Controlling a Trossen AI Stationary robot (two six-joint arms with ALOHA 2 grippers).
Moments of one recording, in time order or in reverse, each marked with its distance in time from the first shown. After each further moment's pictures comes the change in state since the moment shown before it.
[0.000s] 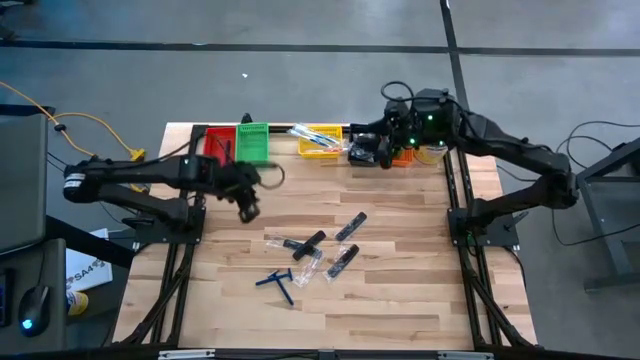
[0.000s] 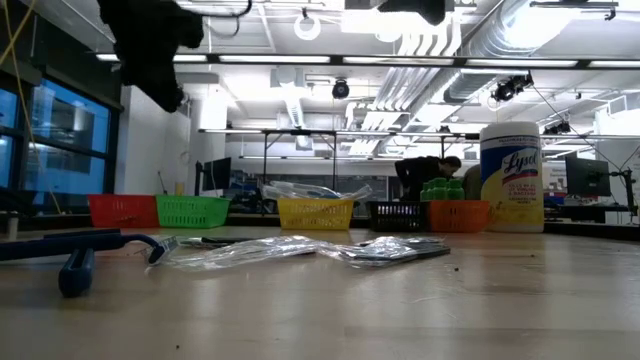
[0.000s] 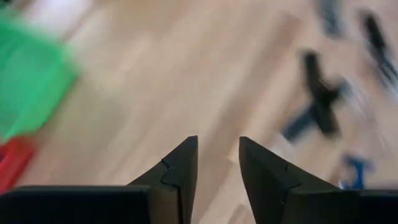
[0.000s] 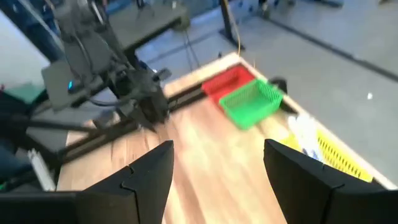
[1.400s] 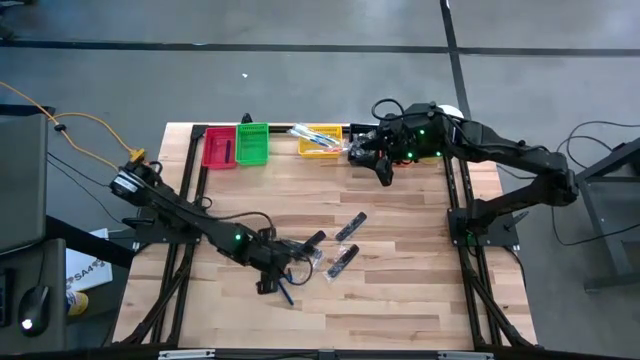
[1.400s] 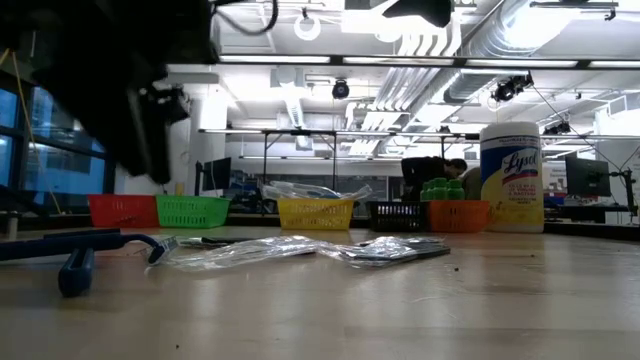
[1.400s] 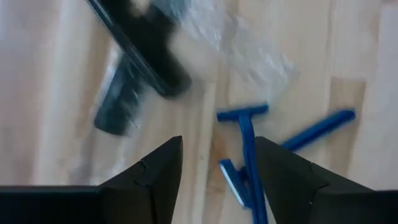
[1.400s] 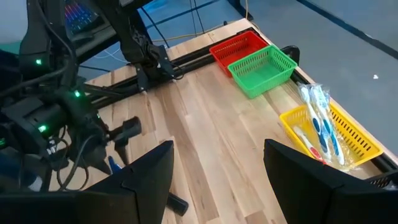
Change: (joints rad) left arm -0.550 0.519 -0.013 0.449 -0.010 -0.083; right arm 0.099 0.012 -0.001 -0.124 0.042 -0.028
